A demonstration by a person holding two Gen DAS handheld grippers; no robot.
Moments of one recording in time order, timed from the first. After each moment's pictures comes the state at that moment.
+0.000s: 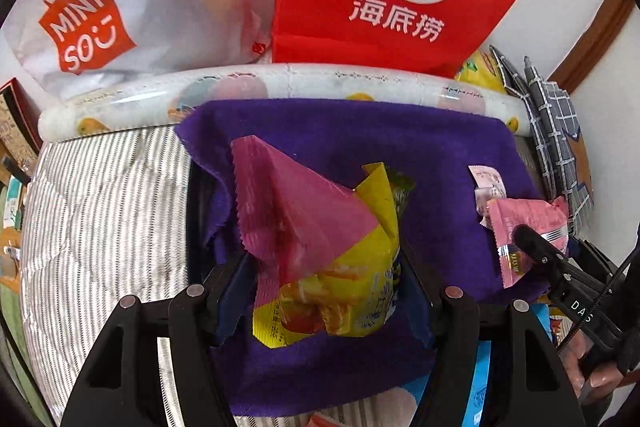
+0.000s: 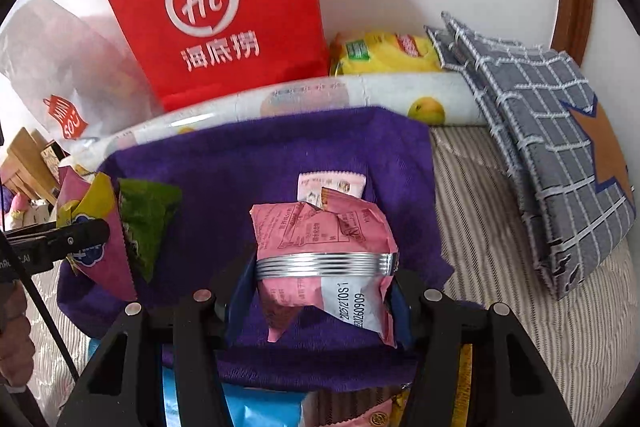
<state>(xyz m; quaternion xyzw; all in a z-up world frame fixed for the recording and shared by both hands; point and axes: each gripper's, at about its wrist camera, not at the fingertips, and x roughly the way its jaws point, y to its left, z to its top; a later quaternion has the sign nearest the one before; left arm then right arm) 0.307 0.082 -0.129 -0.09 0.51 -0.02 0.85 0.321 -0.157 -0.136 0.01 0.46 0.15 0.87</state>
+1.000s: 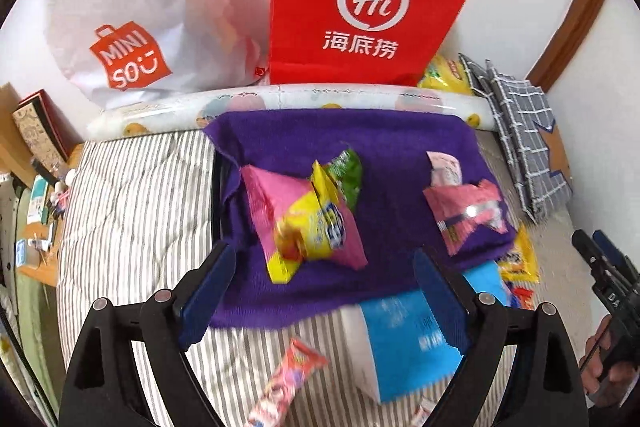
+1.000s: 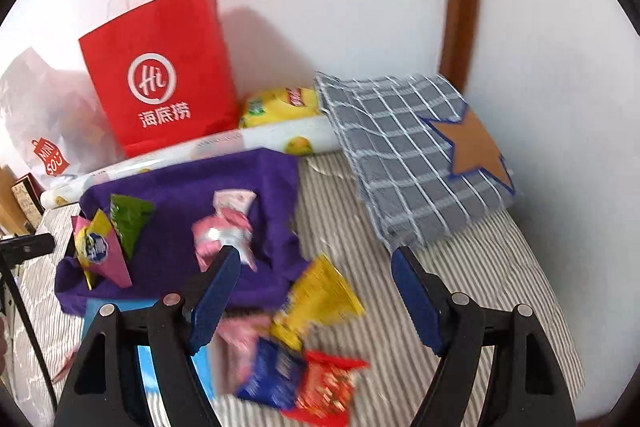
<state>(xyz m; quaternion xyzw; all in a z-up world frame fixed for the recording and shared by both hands) 0.236 0.058 -0.064 -0.08 0.49 -0.01 0.87 0.225 -0.248 -0.062 0.01 0.42 0.02 0.91</state>
